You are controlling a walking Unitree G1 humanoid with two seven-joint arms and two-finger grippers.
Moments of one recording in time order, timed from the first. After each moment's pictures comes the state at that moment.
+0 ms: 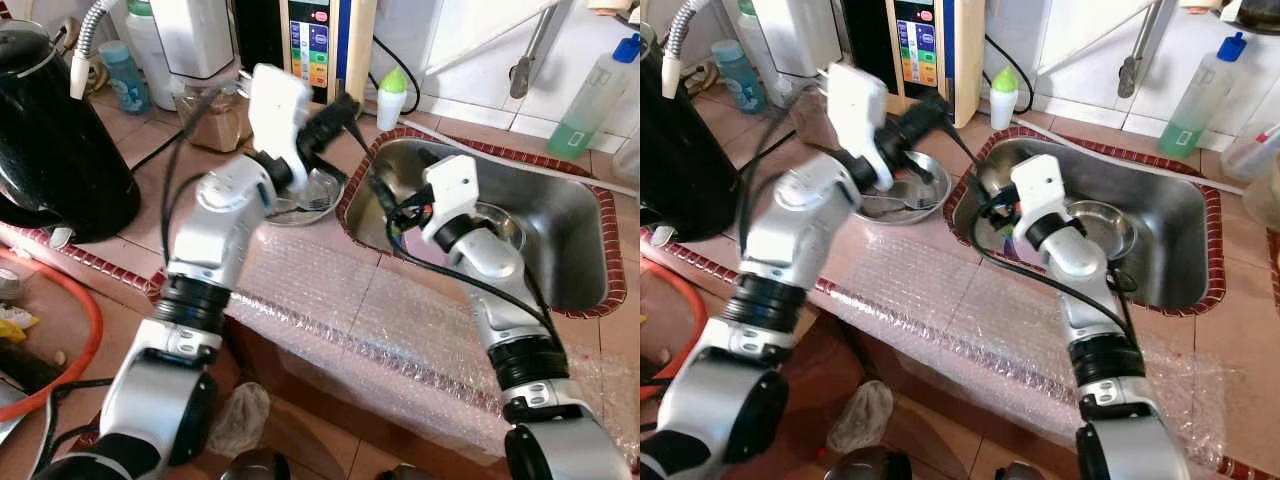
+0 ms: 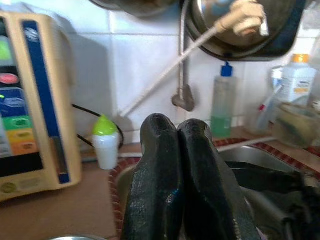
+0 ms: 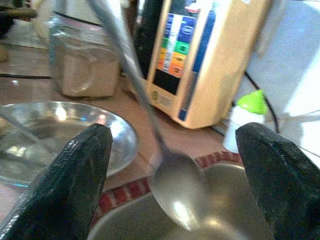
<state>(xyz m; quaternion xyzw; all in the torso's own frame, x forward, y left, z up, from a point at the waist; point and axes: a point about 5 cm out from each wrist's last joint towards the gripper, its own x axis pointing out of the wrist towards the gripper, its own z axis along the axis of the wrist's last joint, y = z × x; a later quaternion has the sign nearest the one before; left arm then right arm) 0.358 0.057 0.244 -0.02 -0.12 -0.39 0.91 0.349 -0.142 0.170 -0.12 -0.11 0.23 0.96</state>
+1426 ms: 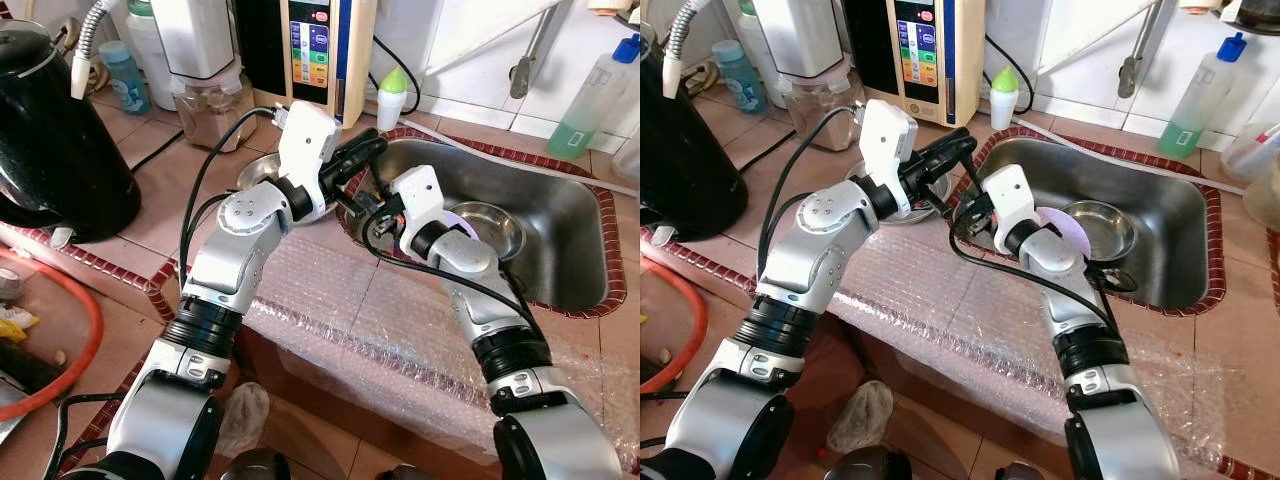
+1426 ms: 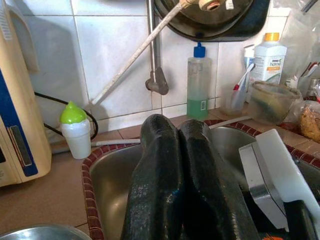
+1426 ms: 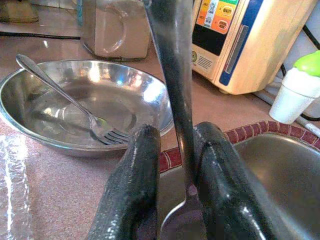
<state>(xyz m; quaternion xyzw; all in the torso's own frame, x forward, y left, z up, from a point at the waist) 0.343 0.042 0.227 0.00 -0.11 -0.43 0.90 0.358 -0.125 0.153 -0.12 -0.02 0.27 0.95</state>
